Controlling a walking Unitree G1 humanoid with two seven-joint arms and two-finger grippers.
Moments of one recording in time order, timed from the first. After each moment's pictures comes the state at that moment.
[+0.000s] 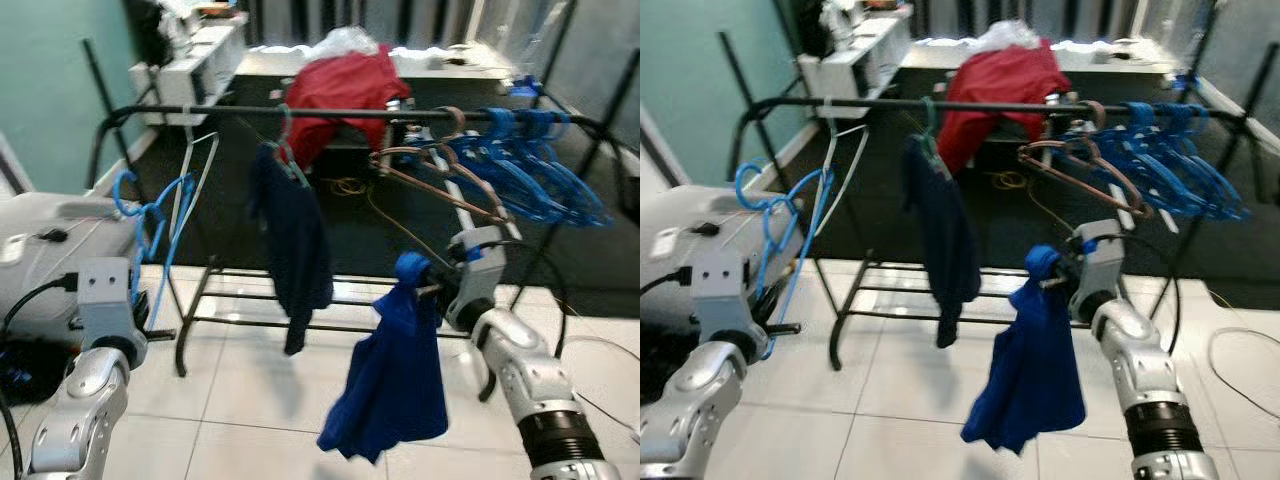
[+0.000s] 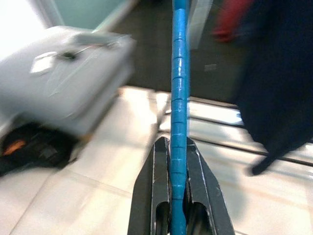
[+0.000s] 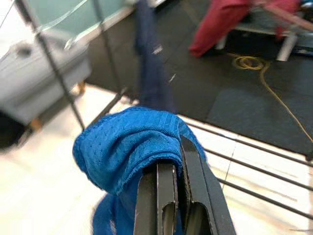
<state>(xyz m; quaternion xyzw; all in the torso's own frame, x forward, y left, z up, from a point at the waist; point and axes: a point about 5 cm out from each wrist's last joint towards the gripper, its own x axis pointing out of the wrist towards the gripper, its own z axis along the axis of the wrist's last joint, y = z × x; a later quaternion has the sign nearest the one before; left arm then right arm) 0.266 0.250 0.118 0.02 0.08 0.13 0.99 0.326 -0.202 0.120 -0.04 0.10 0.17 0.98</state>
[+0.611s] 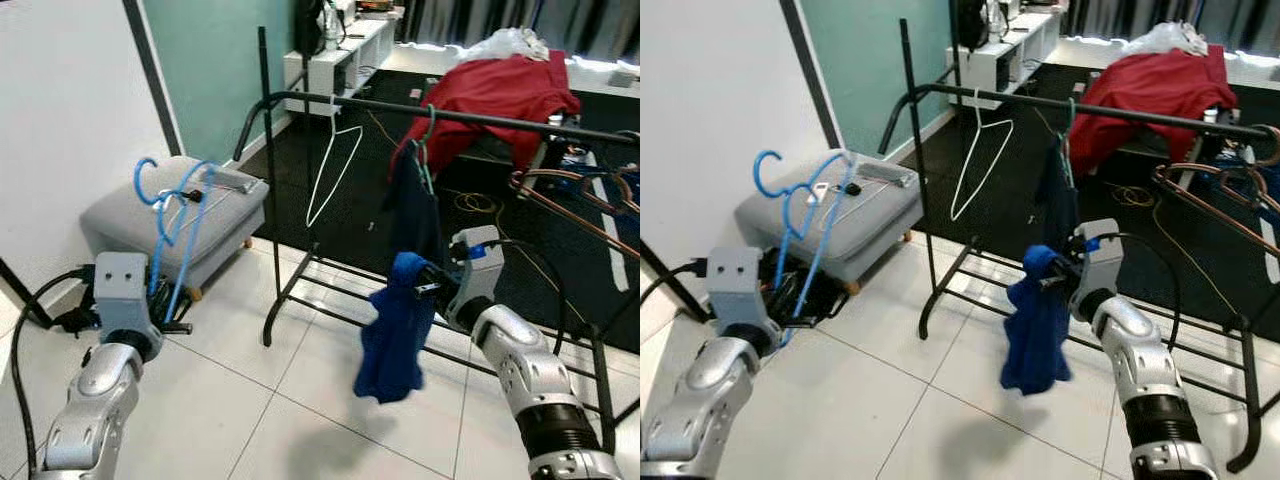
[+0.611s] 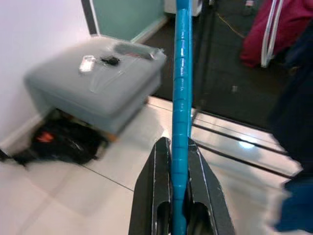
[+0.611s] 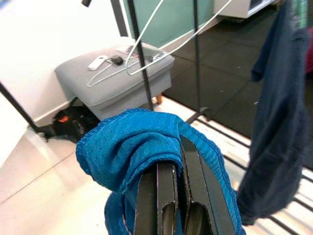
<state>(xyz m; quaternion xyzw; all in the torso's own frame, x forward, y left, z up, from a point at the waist) 0.274 0.222 0.127 -0.02 0.03 0.02 1.00 0.333 -0.209 0.128 0.04 0.07 0.17 0.98</state>
